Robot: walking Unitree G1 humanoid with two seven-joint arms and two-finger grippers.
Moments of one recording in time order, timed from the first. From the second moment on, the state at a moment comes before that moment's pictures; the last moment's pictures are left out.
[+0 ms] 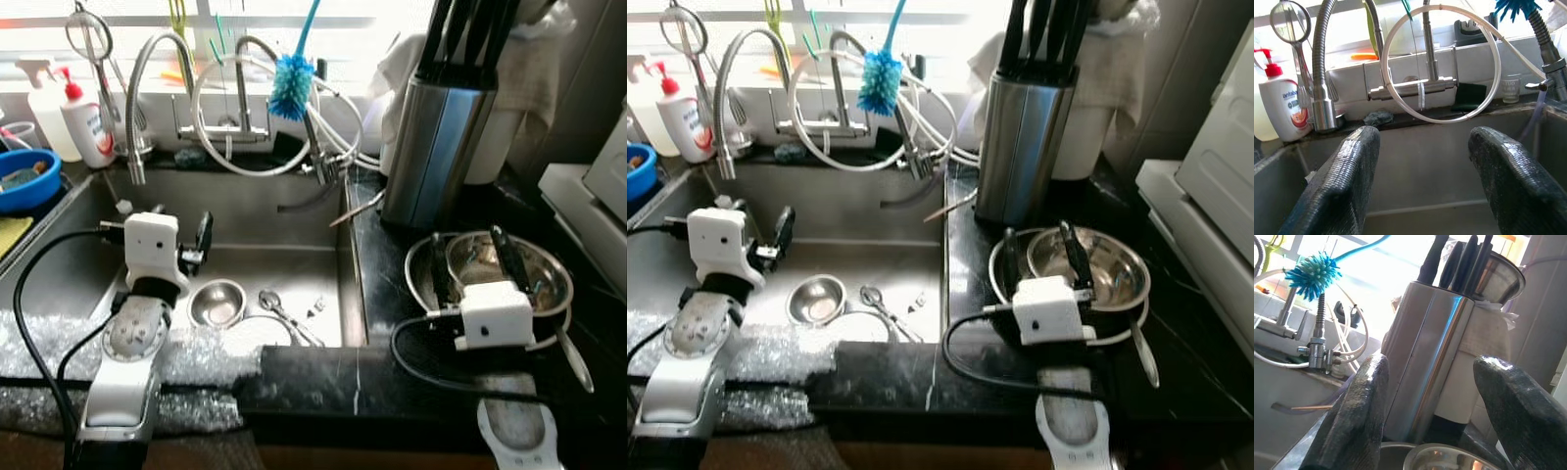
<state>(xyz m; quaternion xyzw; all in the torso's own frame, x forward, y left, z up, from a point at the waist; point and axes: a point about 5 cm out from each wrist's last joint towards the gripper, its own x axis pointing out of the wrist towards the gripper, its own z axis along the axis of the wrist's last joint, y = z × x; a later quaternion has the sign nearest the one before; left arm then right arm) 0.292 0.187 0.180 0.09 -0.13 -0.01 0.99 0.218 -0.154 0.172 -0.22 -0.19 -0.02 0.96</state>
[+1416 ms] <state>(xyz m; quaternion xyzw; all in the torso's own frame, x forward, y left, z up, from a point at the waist) 0.295 0.182 0.184 0.08 -0.15 -0.02 0.99 0.235 -0.144 0.179 -0.16 -0.18 -0.03 0.97</state>
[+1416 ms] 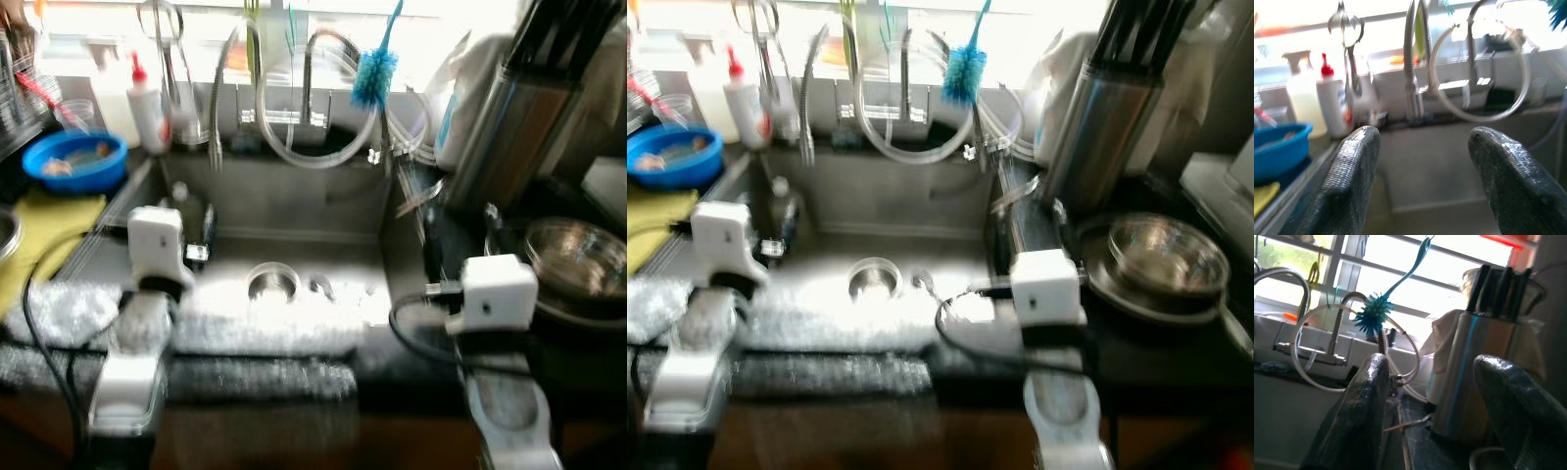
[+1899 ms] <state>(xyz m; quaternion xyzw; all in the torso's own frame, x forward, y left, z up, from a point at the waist) 0.300 0.175 0.193 0.07 -0.16 -0.03 0.98 0.238 -0.149 0.180 -0.14 -0.18 -0.05 0.97</state>
